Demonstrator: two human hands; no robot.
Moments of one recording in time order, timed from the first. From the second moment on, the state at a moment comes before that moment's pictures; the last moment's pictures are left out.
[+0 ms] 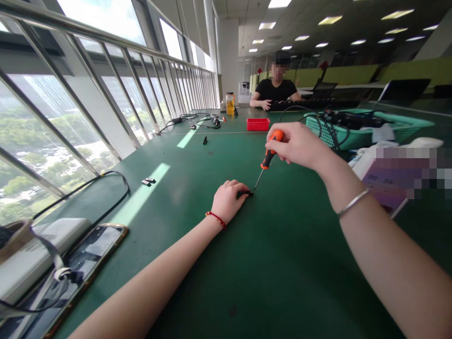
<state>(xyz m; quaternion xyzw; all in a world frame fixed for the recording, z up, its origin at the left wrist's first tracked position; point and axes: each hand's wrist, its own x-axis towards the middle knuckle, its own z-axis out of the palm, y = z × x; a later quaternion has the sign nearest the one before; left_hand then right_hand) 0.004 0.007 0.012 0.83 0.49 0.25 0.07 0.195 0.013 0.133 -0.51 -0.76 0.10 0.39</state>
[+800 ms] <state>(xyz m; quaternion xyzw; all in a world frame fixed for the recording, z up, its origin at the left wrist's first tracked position) 0.004 0.004 0.013 0.83 0.49 0.25 0.07 0.181 0.015 0.125 -0.52 -0.77 0.07 0.38</state>
